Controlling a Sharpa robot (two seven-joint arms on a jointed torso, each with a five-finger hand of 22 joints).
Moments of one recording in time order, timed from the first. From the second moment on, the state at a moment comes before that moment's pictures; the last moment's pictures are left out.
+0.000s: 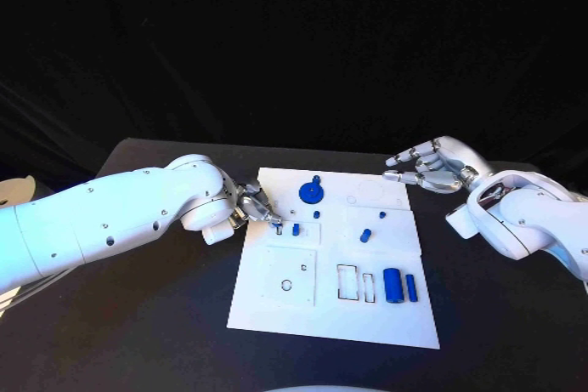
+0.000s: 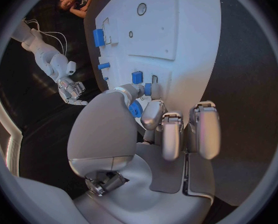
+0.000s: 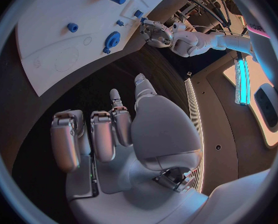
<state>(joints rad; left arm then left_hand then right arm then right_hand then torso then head) 1.29 -0.75 -0.03 1.47 -0.82 0.04 -0.60 1.28 -0.23 0.52 0.25 0.54 0.96 0.05 0.61 0.54 1.41 -0.04 1.18 1.14 1.47 -0.10 1.57 1.31 0.03 1.47 0.00 1.45 1.31 1.21 -0.98 0.01 1.55 -0.91 -0.41 0.13 1.29 -0.04 -0.09 0.17 0.24 1.03 0.14 0.07 0.08 1.47 0.05 1.36 1.31 1.47 -0.02 1.51 1.31 0.01 1.46 0.08 1.53 1.31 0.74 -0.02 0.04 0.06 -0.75</state>
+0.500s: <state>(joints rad) 1.35 -0.68 -0.03 1.33 -0.68 0.33 -0.59 1.27 -0.23 0.52 0.21 0.54 0.96 0.05 0.60 0.52 1.41 -0.04 1.18 1.14 1.46 -0.10 1.57 1.31 0.03 1.47 0.00 1.44 1.31 1.21 -0.97 0.01 1.54 -0.91 -0.40 0.13 1.29 -0.04 -0.09 0.17 0.24 1.03 0.14 0.07 0.08 1.47 0.05 1.36 1.31 1.47 -0.02 1.51 1.31 0.01 1.46 0.08 1.53 1.31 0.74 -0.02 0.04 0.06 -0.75</state>
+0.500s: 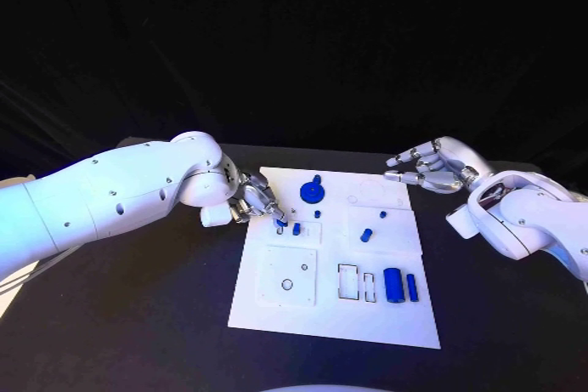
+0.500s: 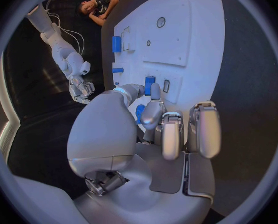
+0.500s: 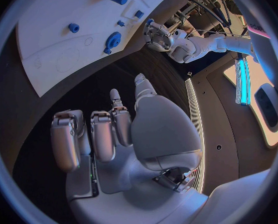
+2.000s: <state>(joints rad) 1.38 -0.50 -0.05 1.20 -1.02 0.52 -0.67 1.25 -0.22 0.51 0.19 0.59 0.98 0.05 0.59 0.51 1.42 -0.04 1.18 1.14 1.46 -0.10 1.57 1.31 0.03 1.47 0.01 1.46 1.31 1.21 -0.96 0.01 1.53 -0.90 -0.41 0.14 1.29 -0.04 -0.09 0.17 0.25 1.03 0.14 0.07 0.08 1.47 0.05 1.36 1.31 1.47 -0.02 1.51 1.31 0.01 1.46 0.08 1.53 1.31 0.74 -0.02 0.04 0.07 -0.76</state>
